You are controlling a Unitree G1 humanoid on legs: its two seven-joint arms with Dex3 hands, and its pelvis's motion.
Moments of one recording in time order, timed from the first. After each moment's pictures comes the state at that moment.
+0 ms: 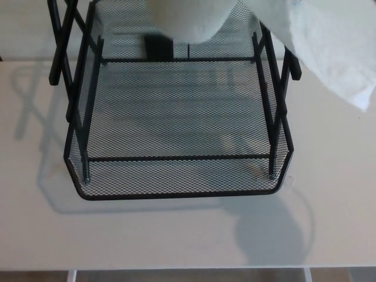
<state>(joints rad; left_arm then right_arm) 0.13 0.68 0.42 1.03 -0.15 -0.02 -0.40 -1.14 -0.57 0.43 0.31 -0.51 -0.27 0.40</state>
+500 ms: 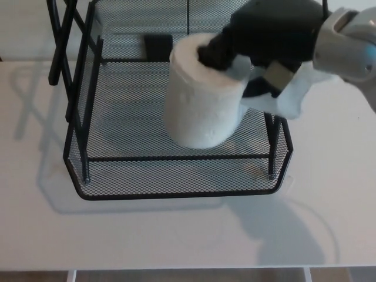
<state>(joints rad) 0.16 0.68 0.44 1.00 -0.17 -0.08 -0.42 -0.94 -0.56 0.50 0.22 -0.47 -0.22 0.60</state>
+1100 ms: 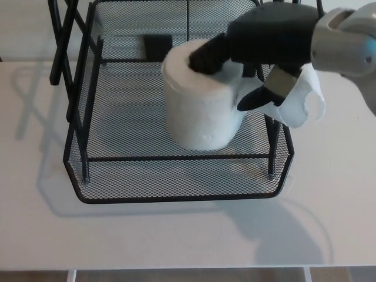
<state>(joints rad) 0.18 0.68 0.40 1.00 -0.17 -0.13 -0.43 -0.99 -0.56 0.49 0.12 -0.46 -0.06 0.81</state>
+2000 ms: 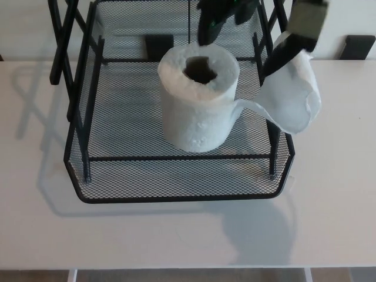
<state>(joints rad) 0.17 0.68 0.39 1.06 -0.16 -0.18 -0.43 -1.30 -0.63 0.46 0.13 -0.40 0.14 1.20</state>
